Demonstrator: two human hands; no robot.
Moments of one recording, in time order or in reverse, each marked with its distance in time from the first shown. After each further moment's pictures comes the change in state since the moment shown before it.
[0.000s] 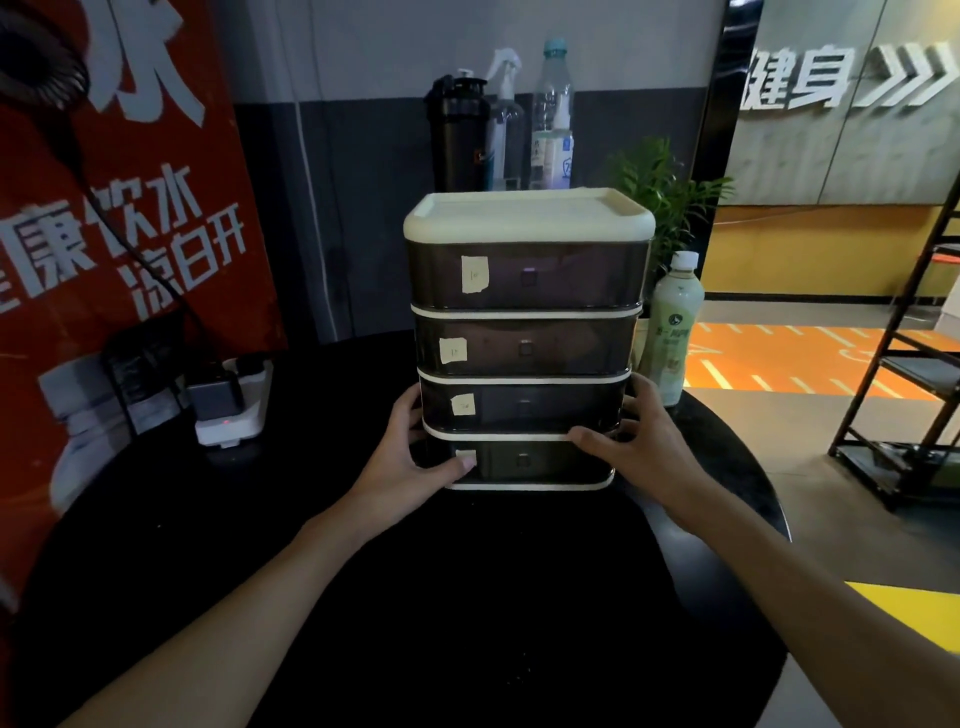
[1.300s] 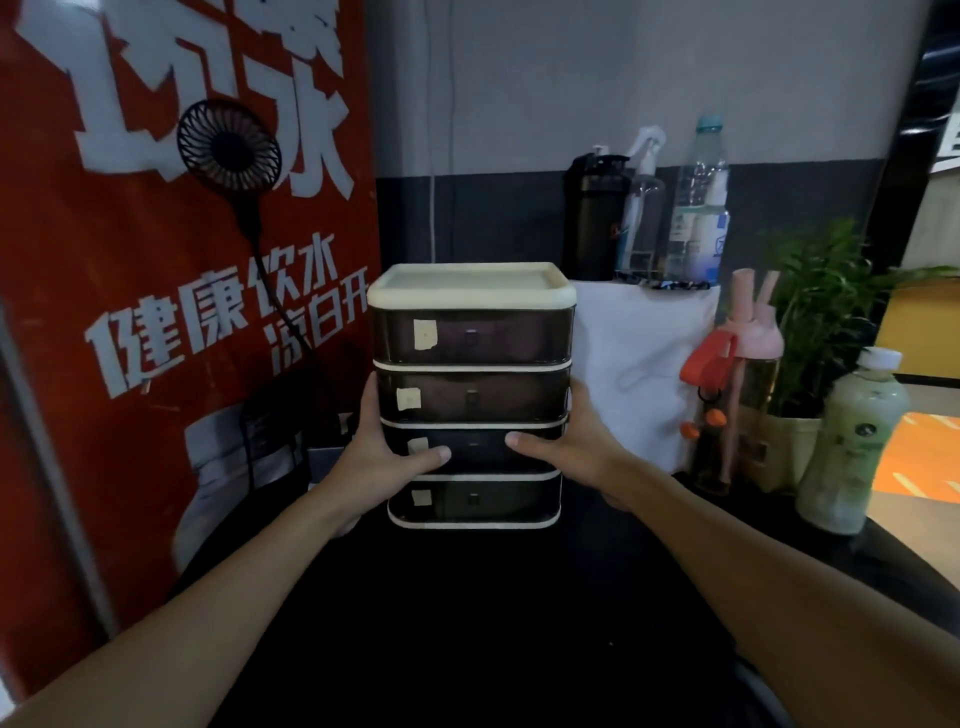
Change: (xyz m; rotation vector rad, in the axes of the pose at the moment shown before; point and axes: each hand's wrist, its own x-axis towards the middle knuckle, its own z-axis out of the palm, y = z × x) left_hand 0.050 0.008 -0.161 -0.010 0.214 -0.073; right_hand 0.121 -0.091 0.164 0.091 -0.264 -0.149
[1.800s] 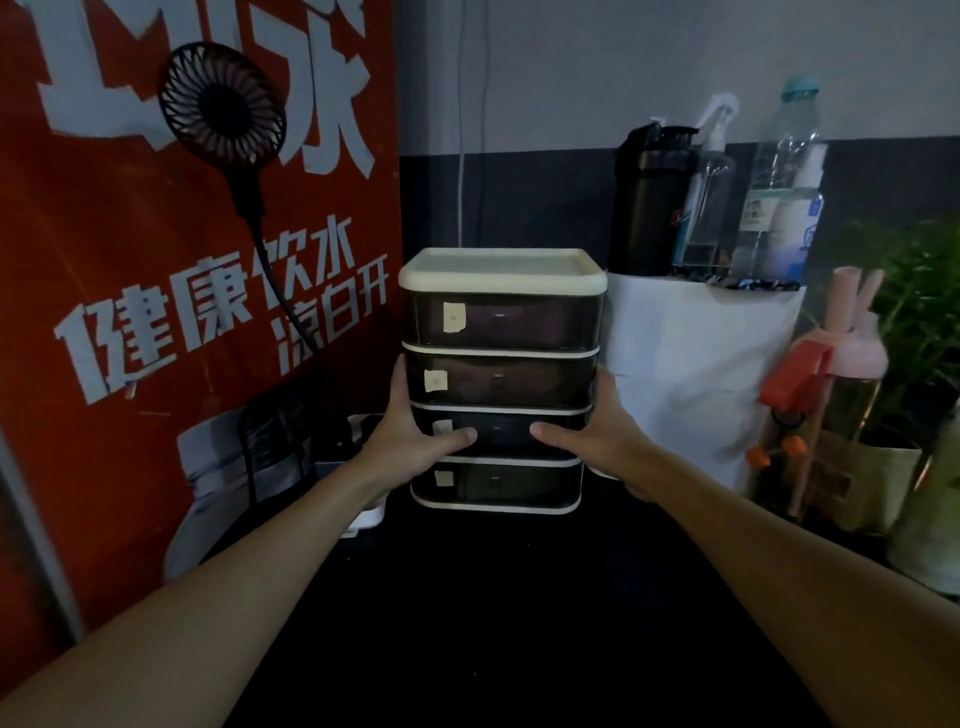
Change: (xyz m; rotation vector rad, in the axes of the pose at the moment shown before) left_hand 0.065 -0.011 0.003 0.077 0.047 -0.003; right_hand 0.078 0.031 0.011 -0.096 0.006 -0.003
